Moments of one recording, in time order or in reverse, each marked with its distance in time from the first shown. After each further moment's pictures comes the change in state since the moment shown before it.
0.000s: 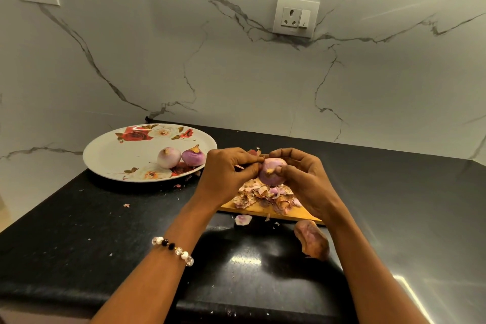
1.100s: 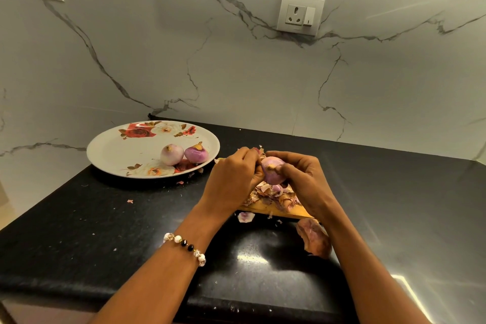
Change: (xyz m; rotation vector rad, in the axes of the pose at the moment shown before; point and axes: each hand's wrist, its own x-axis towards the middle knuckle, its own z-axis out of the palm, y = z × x) left_hand -0.009 -0.002 0.015 0.427 0.013 0.150; right_hand 0.001 0.006 0.009 -0.160 0.080 -0.019
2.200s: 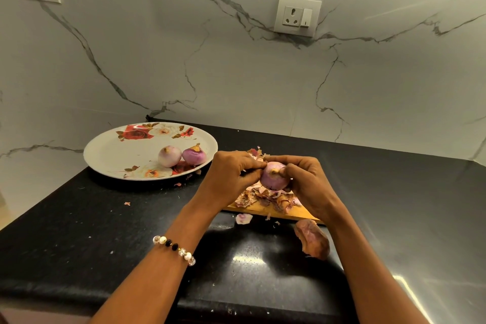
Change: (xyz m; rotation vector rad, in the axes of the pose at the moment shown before) left_hand 0.006 -0.008 -0.010 -0.339 -0.072 -0.002; right_hand 0.001 0.003 -0.011 0.037 -0.030 0.069
